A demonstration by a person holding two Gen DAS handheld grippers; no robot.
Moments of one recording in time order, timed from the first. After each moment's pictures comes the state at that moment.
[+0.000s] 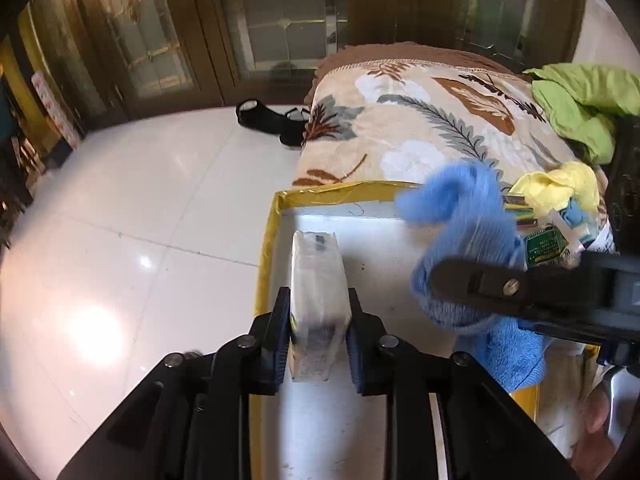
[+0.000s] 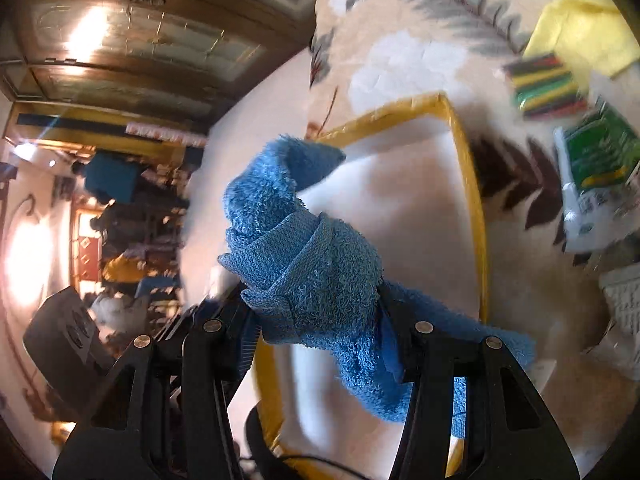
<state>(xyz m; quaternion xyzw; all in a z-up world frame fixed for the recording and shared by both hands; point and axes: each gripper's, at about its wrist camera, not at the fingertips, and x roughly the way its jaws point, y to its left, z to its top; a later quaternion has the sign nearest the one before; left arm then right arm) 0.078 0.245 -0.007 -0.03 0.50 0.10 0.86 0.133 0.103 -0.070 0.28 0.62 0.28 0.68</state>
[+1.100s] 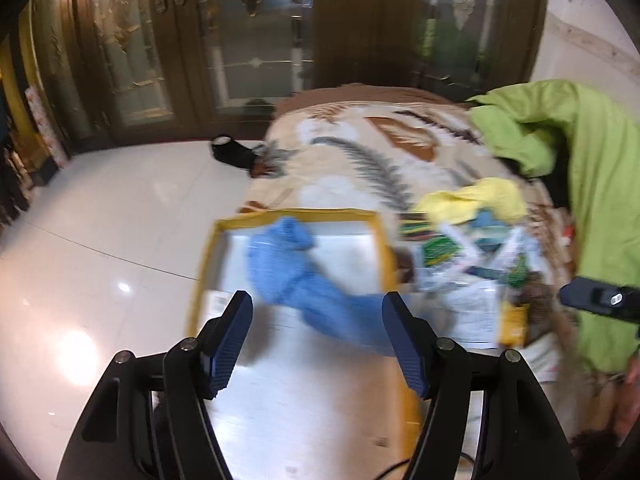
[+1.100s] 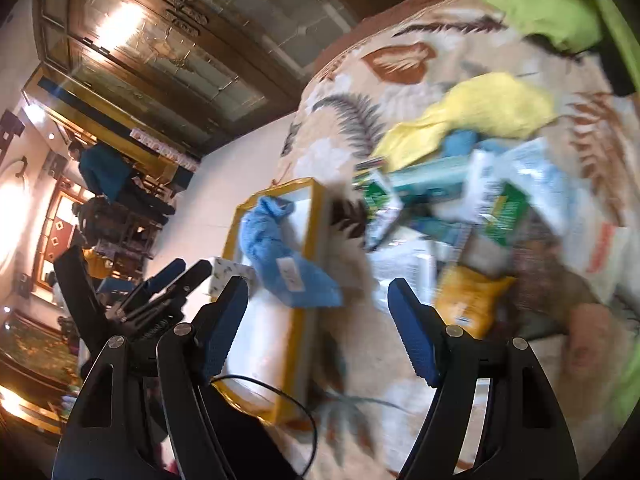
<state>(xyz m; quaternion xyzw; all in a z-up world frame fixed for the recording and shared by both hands) 0.029 0.170 0.056 -0.05 0.44 0.05 0.90 0.078 -0.070 0.025 0.20 0.54 0.27 0.77</state>
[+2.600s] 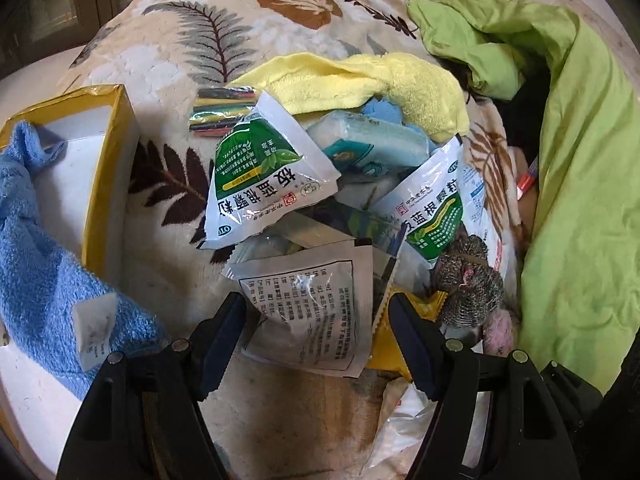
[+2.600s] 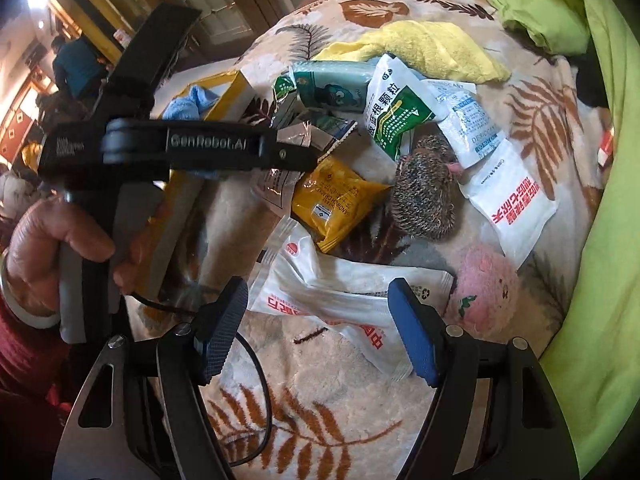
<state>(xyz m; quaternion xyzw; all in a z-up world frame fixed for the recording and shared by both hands) 0.117 0.055 -0.049 -0.15 0.59 -0.07 0.79 0.034 -0.122 -0.032 -0.01 0.58 0.28 0.77</state>
